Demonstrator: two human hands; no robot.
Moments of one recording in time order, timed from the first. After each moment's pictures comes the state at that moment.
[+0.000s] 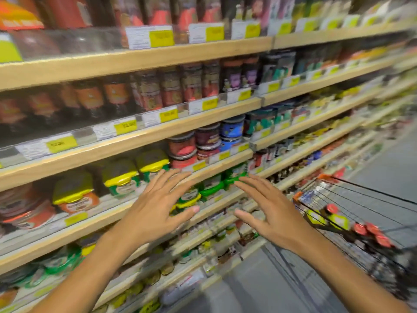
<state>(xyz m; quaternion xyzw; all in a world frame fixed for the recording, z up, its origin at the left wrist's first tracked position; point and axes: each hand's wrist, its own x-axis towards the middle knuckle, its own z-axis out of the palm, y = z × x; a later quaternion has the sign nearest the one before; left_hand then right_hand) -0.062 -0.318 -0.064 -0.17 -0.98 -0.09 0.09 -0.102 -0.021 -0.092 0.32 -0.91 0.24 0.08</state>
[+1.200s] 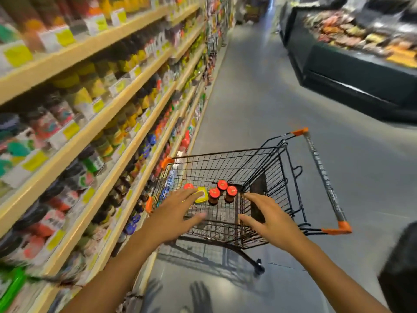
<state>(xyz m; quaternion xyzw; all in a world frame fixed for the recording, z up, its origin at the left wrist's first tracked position) -0.387 0.213 -0.234 -0.51 -0.83 -0.16 -0.14 -0.181 0.437 -0.239 -0.21 -0.95 0.25 0.03</state>
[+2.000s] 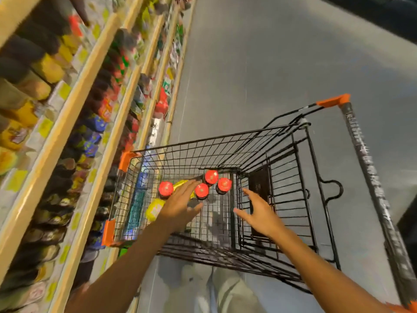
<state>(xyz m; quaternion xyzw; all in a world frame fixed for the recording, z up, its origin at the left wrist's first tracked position) -0.541 0.452 -0.439 -0.42 -0.82 -0.21 -0.33 -0.339 0.637 -0.454 -0.35 -0.82 0.44 -0.13</state>
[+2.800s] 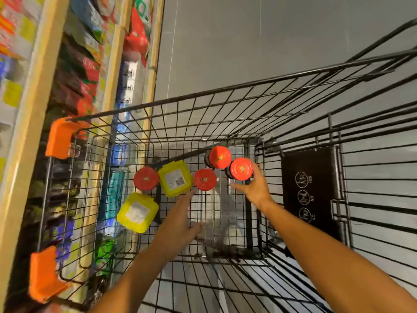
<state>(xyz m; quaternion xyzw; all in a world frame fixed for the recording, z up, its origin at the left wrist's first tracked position) -0.562 0.442 -0.686 -0.33 -0.80 -0.28 -0.43 -0.440 0.671 -0.764 -0.49 -0.65 0.58 -0.01</state>
